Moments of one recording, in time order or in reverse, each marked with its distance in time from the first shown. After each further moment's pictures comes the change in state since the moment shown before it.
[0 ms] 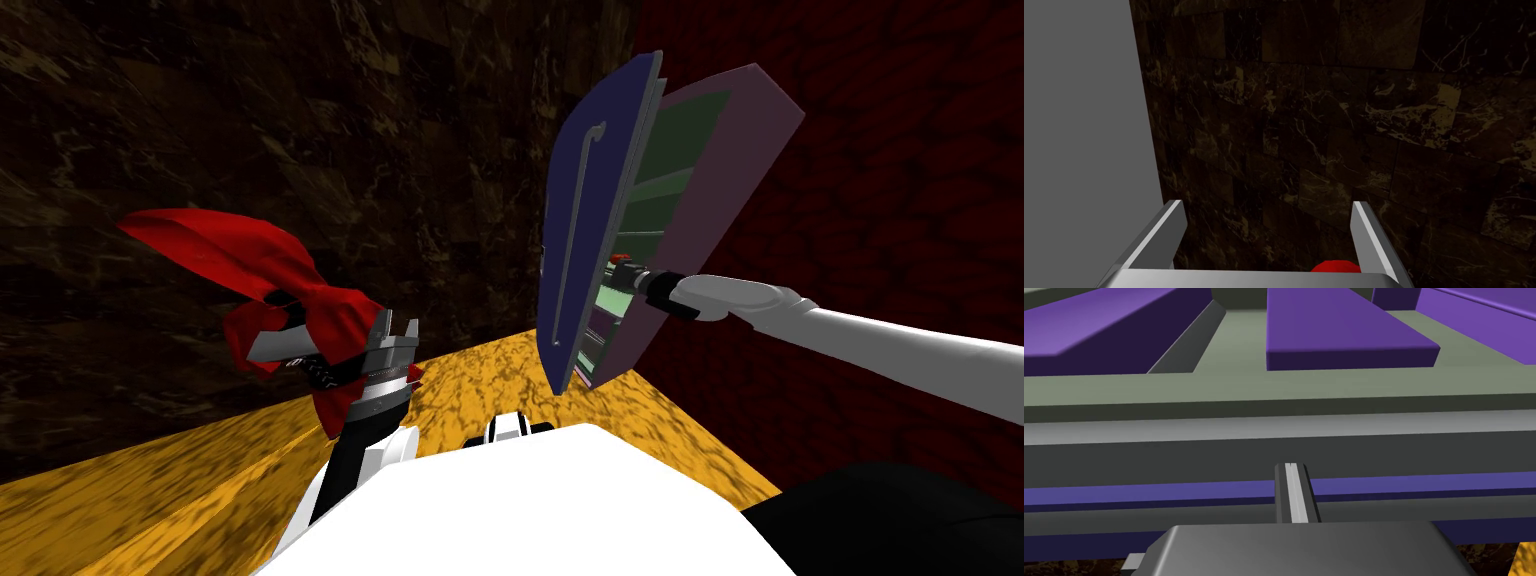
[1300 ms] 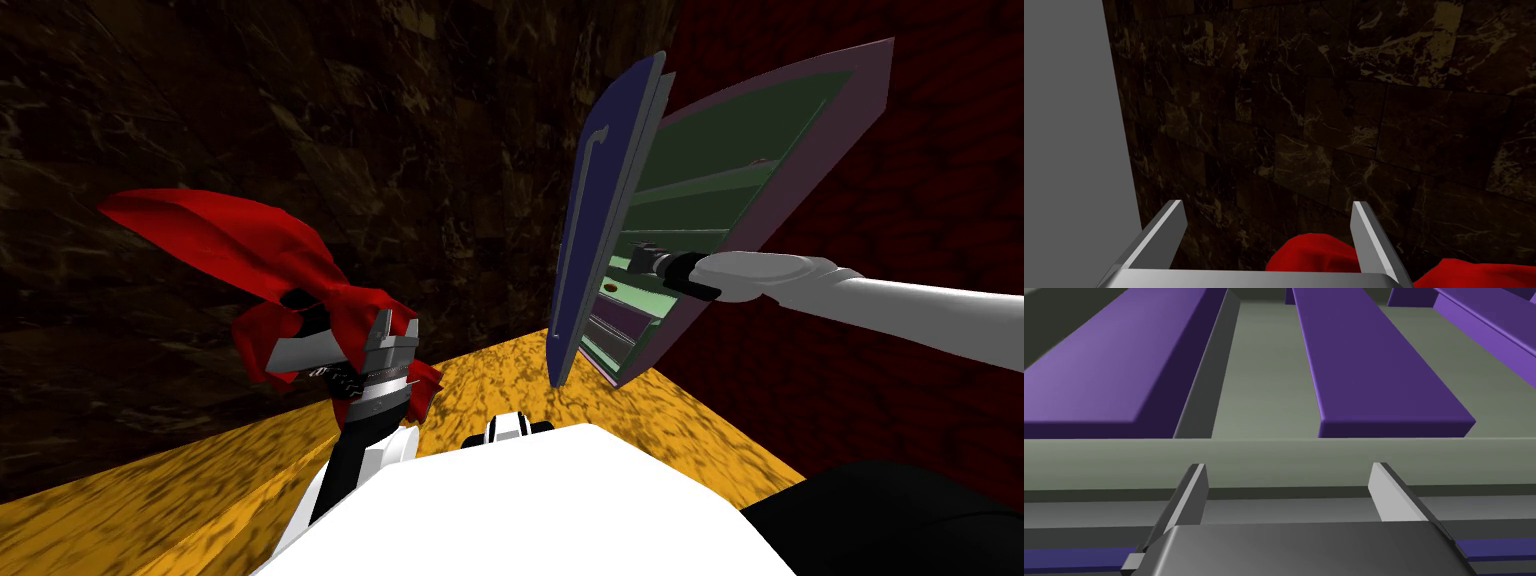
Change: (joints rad) left arm 0.000 0.000 0.000 0.000 0.000 0.000 0.000; right arm 0.021 -0.154 -0.034 0.191 -0.089 -0.008 -0.046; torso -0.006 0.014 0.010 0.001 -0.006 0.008
